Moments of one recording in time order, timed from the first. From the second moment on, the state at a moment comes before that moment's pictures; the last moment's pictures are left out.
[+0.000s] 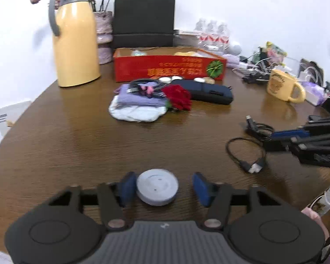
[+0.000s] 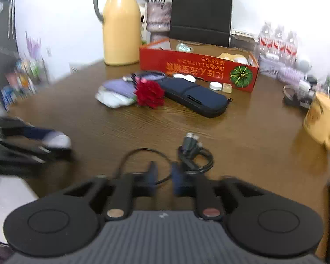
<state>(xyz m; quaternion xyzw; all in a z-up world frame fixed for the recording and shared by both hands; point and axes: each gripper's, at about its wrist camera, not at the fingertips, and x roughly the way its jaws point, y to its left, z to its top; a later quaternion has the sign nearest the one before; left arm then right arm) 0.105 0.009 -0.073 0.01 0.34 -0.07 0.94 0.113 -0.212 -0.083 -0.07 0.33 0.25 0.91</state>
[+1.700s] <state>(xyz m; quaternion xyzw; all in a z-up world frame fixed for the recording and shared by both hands) 0.475 -0.009 0.002 -0.01 0.31 -0.06 0.95 0.418 -0.159 -0.016 0.02 0.28 0.22 0.93</state>
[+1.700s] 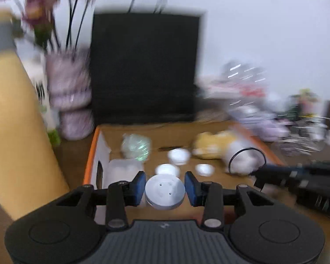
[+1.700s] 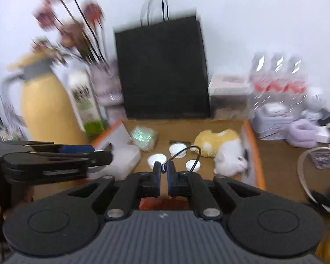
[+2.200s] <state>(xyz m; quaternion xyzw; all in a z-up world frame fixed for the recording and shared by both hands) 0.389 0.016 0.052 -0.04 0.25 -0.08 0.96 0.375 -0.211 0.014 0.04 0.27 0.18 0.95</state>
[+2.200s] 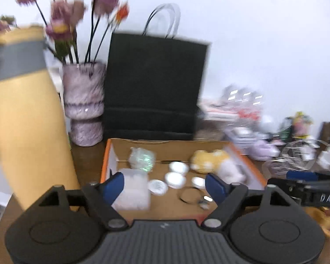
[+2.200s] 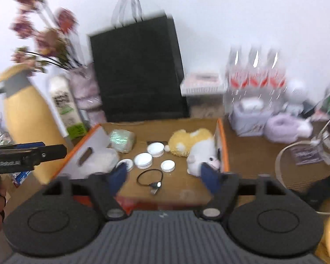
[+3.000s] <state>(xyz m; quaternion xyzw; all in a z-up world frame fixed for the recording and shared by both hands) 0.115 0.016 -0.026 -0.01 0.25 0.02 0.97 0.116 -0.234 -0.078 -0.05 0.28 0.19 0.94</state>
